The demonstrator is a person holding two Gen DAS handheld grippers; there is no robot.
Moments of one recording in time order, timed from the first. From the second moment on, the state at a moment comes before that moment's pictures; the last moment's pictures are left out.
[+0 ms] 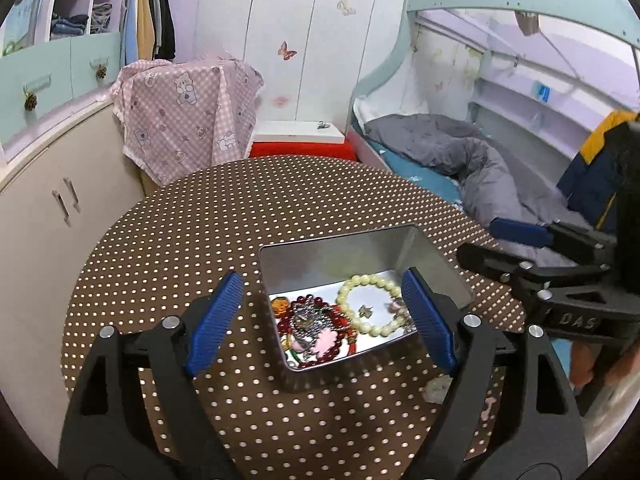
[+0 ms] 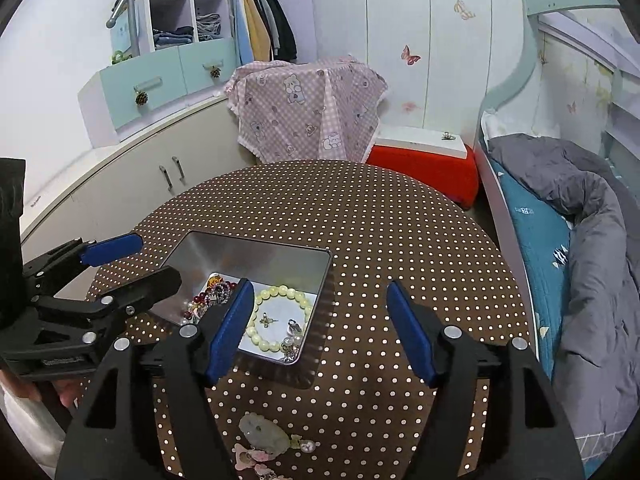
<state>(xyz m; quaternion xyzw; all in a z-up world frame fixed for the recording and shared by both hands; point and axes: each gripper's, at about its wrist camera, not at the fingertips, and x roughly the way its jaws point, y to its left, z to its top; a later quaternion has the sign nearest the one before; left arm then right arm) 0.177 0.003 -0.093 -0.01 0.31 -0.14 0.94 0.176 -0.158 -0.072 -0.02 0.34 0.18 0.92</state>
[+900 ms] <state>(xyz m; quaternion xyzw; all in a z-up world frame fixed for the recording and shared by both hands) 0.133 0.003 -0.105 -0.03 0.32 -0.15 0.93 0.143 -0.181 -0.083 -0.02 0.36 0.14 0.92</state>
